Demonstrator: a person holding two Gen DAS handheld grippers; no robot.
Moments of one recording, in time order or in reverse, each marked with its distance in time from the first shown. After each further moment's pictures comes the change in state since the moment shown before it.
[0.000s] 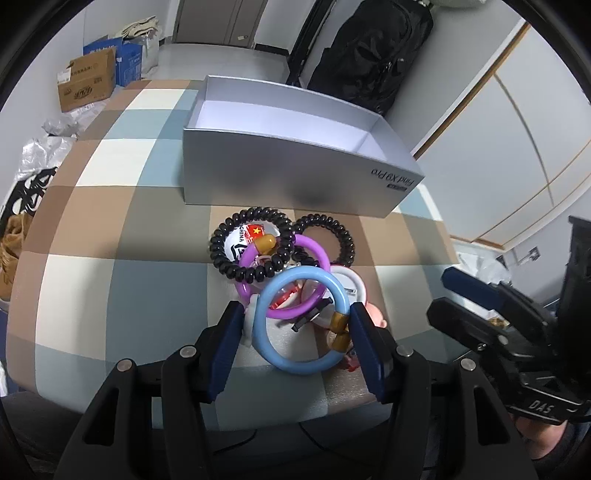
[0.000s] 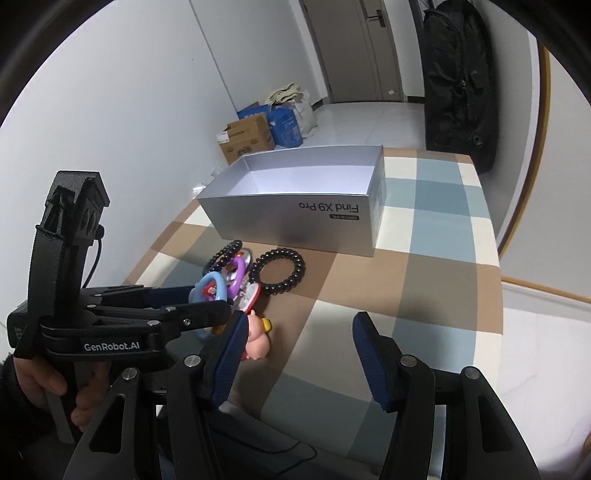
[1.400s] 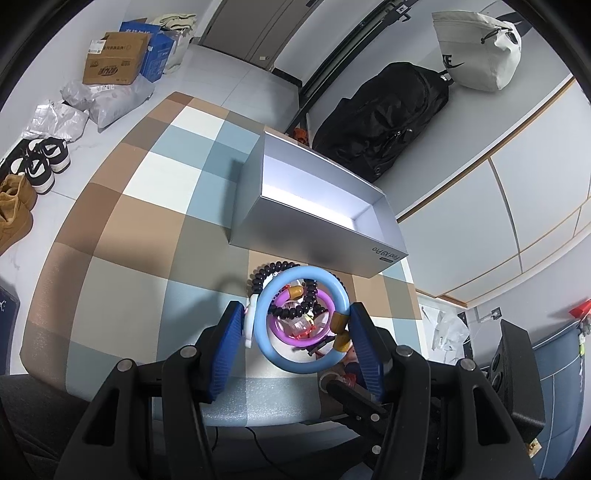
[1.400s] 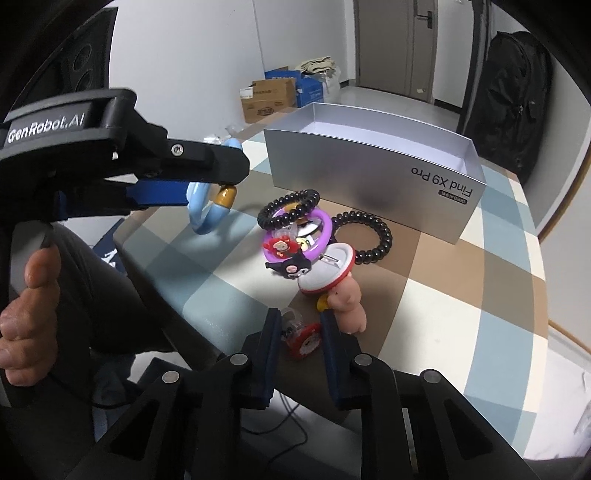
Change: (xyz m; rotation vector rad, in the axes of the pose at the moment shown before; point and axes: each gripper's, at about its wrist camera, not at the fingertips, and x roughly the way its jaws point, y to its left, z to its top) left arm -0.037 0.037 0.015 -0.177 -0.122 -0.141; right arm 0.043 0.079 -0.022 -0.198 0.110 -0.086
